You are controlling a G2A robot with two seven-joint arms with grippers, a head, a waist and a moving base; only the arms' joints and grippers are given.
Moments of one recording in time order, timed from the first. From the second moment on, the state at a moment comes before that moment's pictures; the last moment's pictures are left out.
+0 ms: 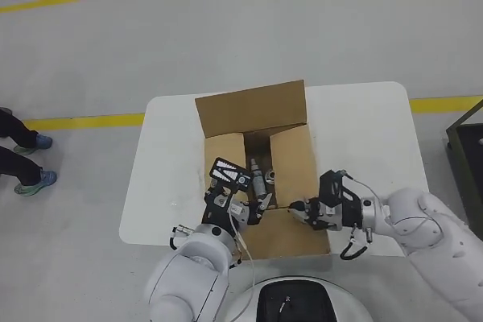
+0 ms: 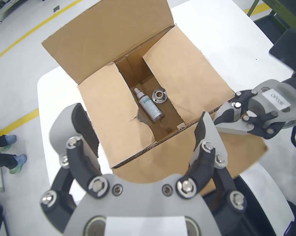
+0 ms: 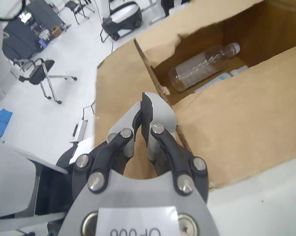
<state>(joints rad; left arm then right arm) 1.30 -1.52 -1.16 -2.34 1.67 -0.20 -1.13 -1.15 -1.05 1.23 -1.71 -0.51 -0.79 0.58</state>
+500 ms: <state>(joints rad) 1.30 -1.52 -1.16 -2.34 1.67 -0.20 -1.13 -1.26 -1.06 1.37 -1.62 -0.74 -0.39 0.22</state>
